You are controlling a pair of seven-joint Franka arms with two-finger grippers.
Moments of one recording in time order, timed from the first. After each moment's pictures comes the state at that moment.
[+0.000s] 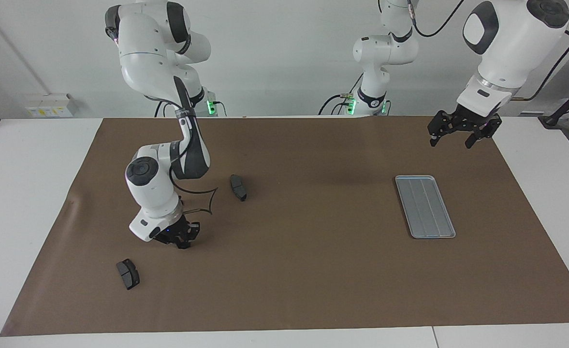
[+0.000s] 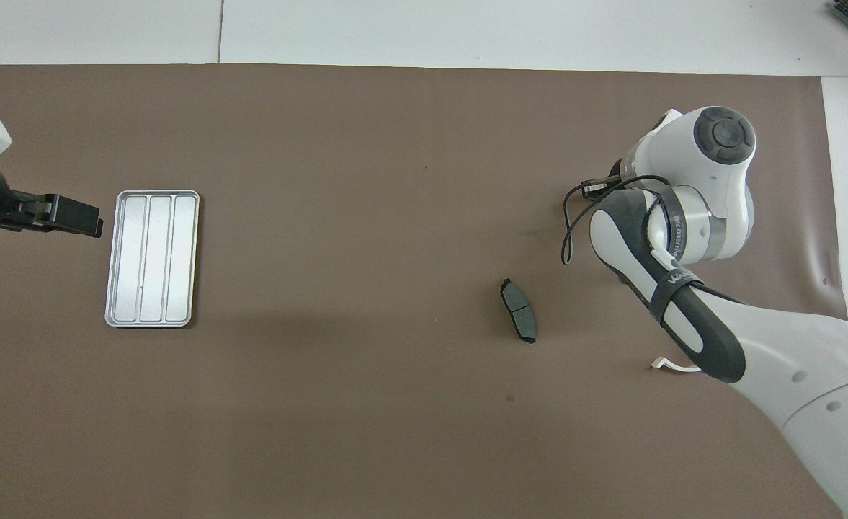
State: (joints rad) left arm -0.07 0.00 0.01 -1.65 -0.02 1.68 0.09; right arm 0.10 0.54 0.00 -1.69 0.00 2.34 -0.03
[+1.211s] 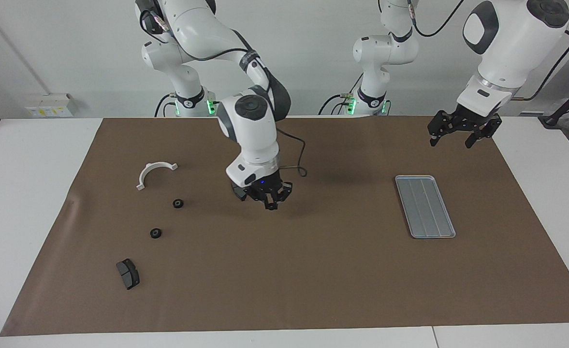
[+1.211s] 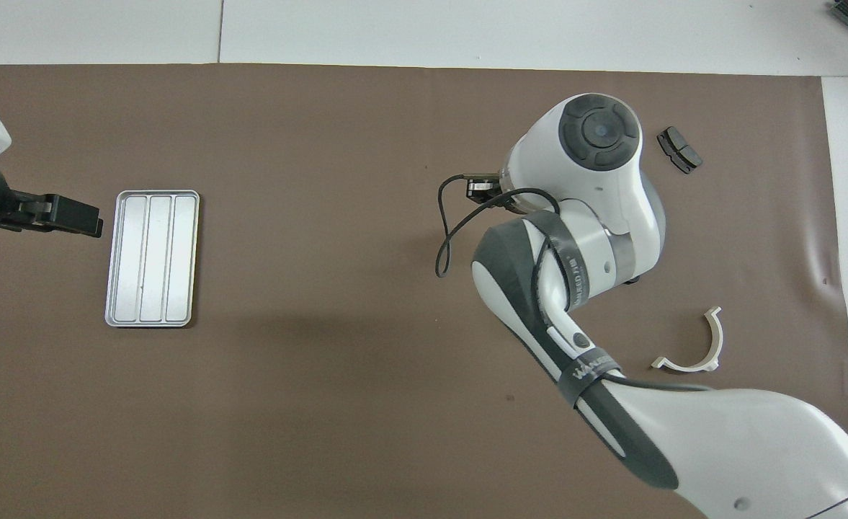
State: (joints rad) left arm -0.07 0.00 0.01 -1.65 -0.02 1.68 0.09; right arm 0.53 0.47 0.02 -1.57 0.01 2.22 0.72
